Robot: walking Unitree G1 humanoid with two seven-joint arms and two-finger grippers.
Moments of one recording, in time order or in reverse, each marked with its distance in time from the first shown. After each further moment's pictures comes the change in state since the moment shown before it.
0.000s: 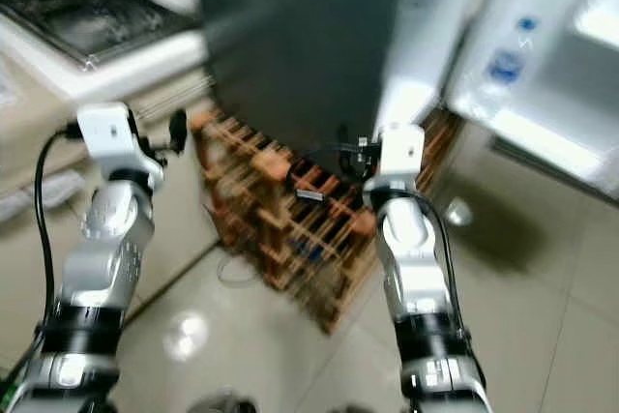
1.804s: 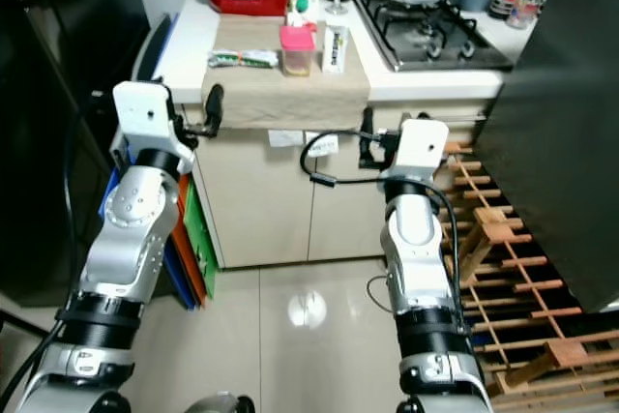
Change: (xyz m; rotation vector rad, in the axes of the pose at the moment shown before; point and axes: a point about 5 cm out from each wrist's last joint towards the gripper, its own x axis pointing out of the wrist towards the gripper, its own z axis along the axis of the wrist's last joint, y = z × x) left arm 0.001 -0.052 0.021 0.023 -0.133 -0.224; right arm -0.002 -0.013 0.008 0.006 -0.103 -0.152
